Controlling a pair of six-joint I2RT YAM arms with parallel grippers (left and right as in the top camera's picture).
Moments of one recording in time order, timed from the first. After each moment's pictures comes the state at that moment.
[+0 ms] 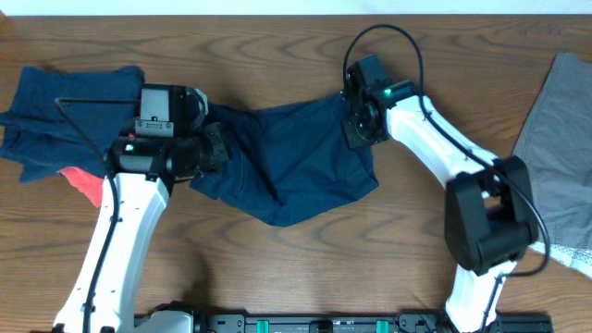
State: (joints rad) left arm -0.09 1.36 1.15 -0.85 0.29 -0.43; right arm 0.39 2.03 1.49 -0.80 -0.02 0.13
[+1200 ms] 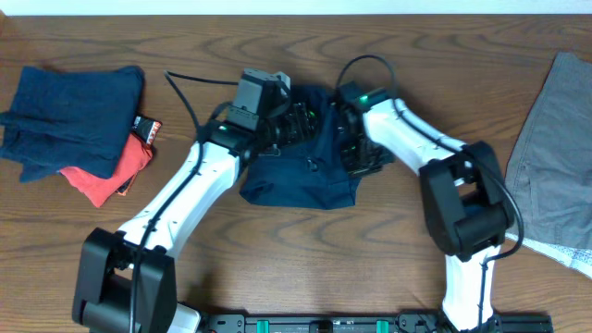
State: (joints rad) left arm -0.38 1.63 1.15 -0.35 0.39 -0.67; right arm 0.42 2.12 1.53 -1.09 0.04 0.22
